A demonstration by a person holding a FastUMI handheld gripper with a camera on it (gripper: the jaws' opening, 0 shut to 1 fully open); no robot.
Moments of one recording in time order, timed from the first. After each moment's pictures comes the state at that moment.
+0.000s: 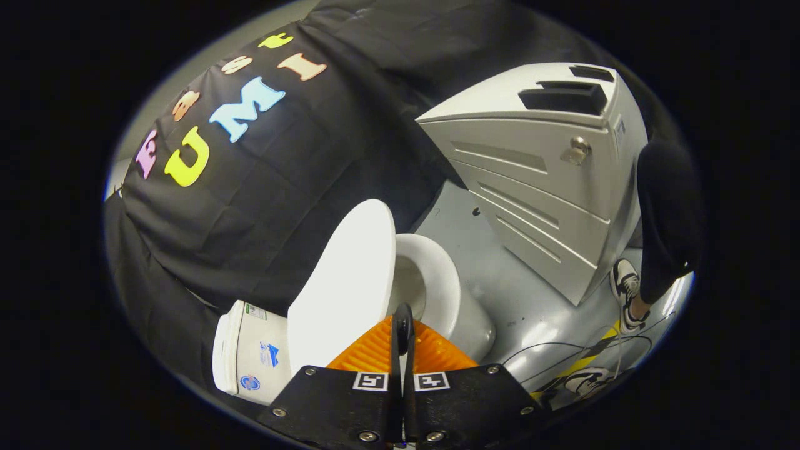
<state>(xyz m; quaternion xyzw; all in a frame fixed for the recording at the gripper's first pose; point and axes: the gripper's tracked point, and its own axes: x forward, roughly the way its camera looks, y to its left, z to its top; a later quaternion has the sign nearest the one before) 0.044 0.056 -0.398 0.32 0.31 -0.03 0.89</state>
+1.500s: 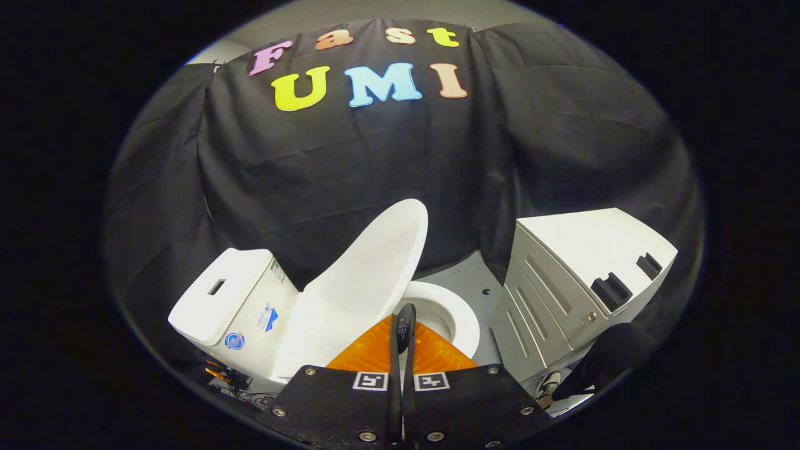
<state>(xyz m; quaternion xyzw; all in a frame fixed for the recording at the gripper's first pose) 0.046 0.147 -0.245 0.03 0.25 0.06 0.97</state>
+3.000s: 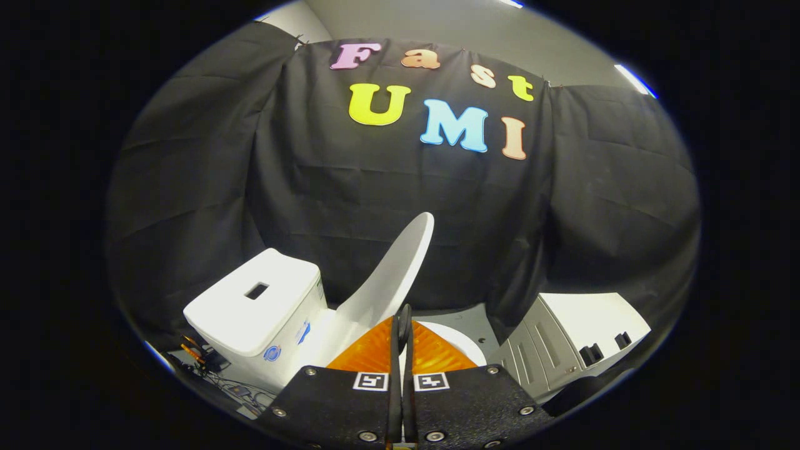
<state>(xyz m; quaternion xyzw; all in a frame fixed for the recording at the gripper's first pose) 0.026 0.273 -0.154 -0.09 0.16 0.12 0.98</state>
